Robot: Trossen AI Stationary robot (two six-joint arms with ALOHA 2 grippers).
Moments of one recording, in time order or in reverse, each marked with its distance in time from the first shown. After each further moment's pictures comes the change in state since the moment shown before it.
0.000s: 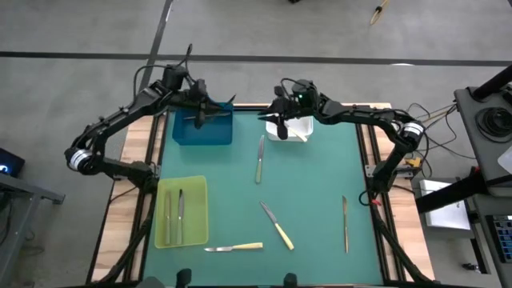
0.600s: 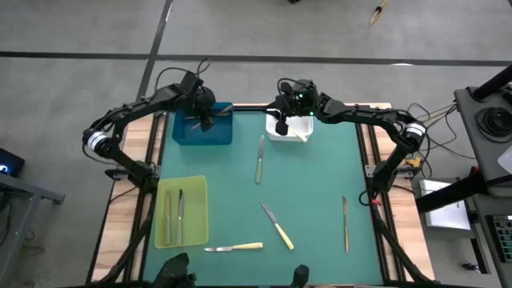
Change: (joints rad) left arm 0.014 0.232 0.000 -0.129 -0.427 0.065; right arm -0.007 -0.020 0.000 -0.088 0.232 -0.051
